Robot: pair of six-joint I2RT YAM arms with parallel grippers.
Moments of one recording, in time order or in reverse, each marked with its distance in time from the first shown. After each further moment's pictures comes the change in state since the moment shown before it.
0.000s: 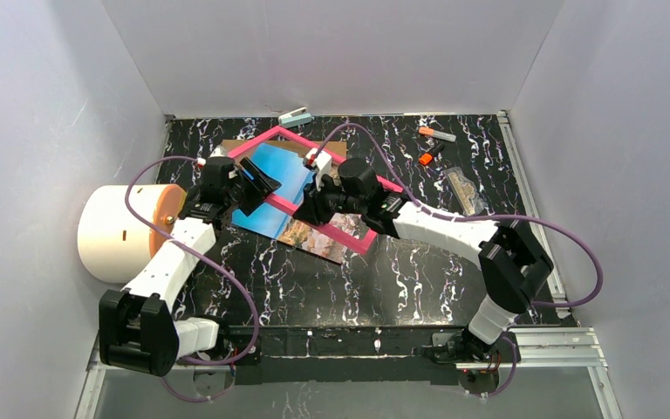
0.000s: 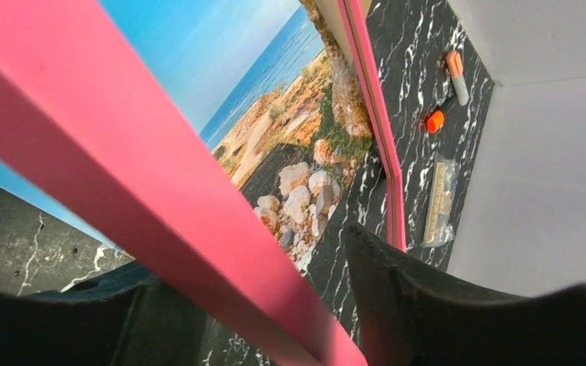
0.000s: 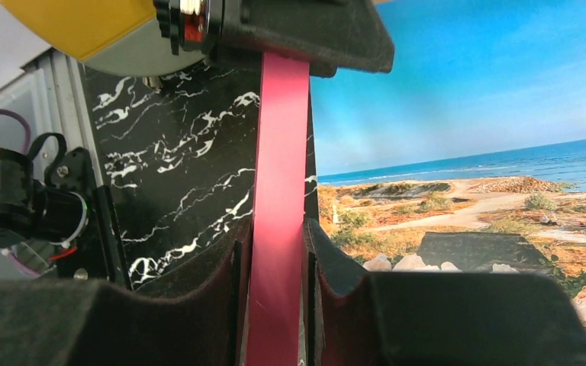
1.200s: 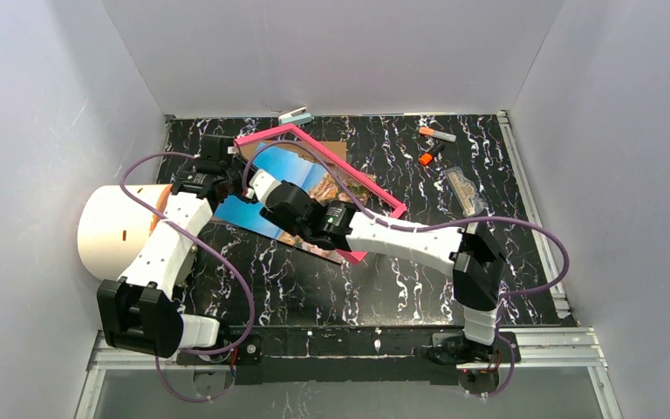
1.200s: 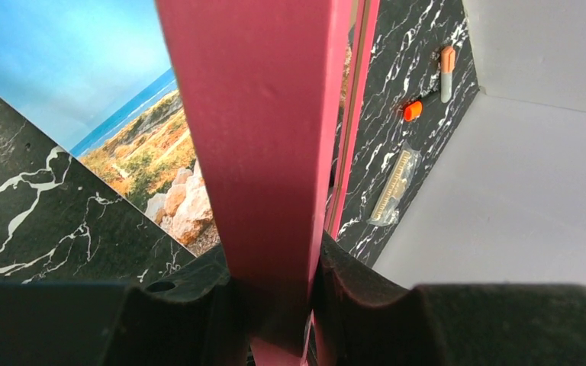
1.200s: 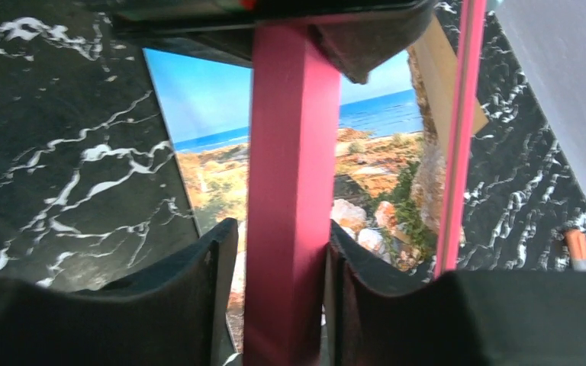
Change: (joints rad) left arm 0.006 0.098 0.291 -0.386 0.061 -0.199; right arm 0.306 0.193 0.449 -0.527 0.806 -0.272
